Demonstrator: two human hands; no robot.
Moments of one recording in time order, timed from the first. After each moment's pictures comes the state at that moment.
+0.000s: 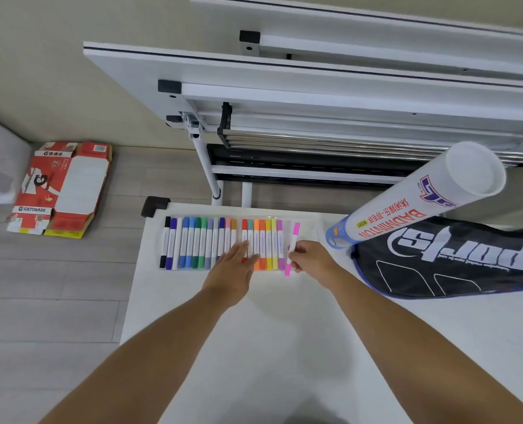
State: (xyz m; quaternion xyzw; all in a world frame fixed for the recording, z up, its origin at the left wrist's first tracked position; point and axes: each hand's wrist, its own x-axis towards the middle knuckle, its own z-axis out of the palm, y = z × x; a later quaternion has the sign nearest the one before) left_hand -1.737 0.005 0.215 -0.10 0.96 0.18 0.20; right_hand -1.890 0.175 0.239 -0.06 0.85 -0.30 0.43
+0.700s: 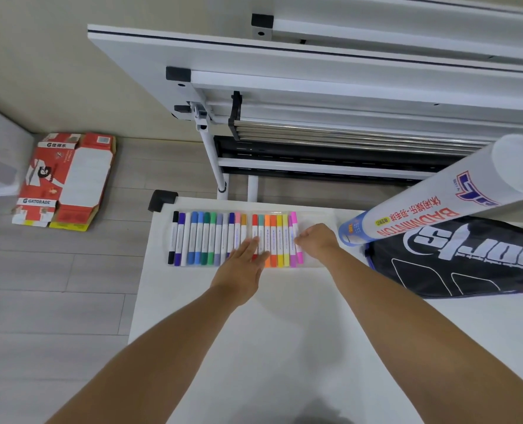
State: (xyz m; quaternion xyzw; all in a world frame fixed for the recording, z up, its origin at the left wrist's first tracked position) left_hand -1.735 -0.001 0.208 -0.08 0.96 0.18 0.20; right_hand -1.914 0.137 0.219 -0.04 0.91 -0.16 0.39
